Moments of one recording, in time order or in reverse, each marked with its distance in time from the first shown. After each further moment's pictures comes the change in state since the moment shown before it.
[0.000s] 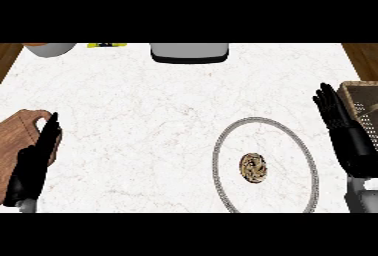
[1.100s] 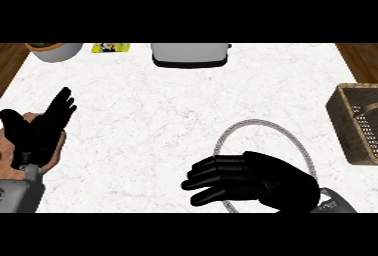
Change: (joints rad) left arm -0.212 -0.060 0.106 0.153 0.207 -0.197 0.004; right arm -0.176 0.045 0.445 -0.348 0.243 0.452 -0.150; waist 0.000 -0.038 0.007
